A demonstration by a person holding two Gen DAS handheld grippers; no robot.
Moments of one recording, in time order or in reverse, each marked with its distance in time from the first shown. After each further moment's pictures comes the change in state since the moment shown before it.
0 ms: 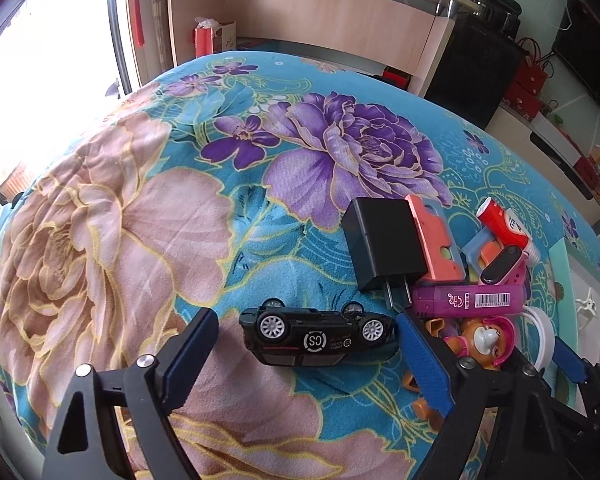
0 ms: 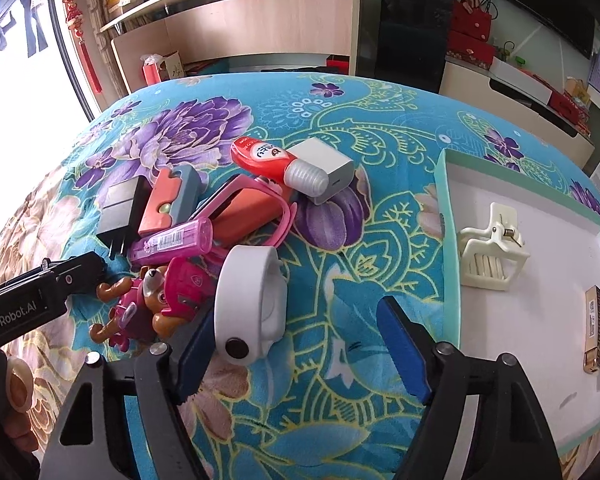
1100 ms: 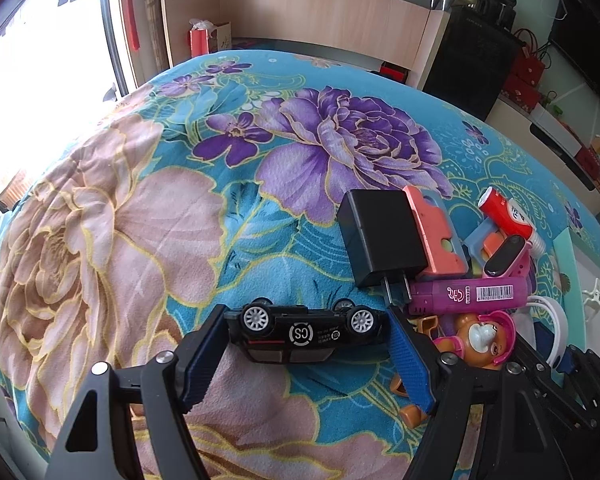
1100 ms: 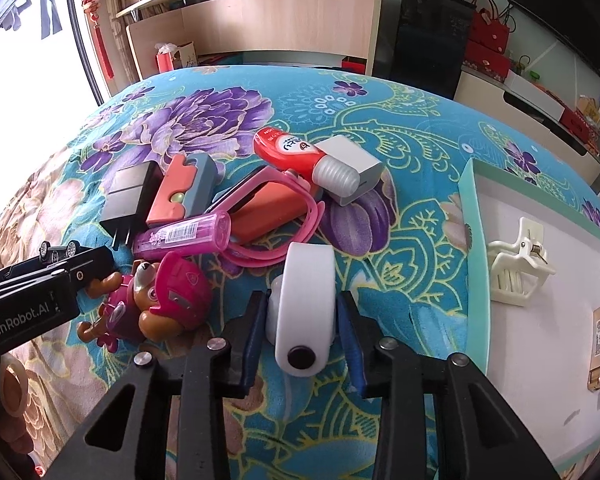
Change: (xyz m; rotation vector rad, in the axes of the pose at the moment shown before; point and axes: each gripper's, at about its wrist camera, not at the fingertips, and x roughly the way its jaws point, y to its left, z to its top) left arm 0.006 -0.003 -0.001 0.029 0.005 0.012; right arm 0.011 0.013 0.001 -0.062 -0.001 0.006
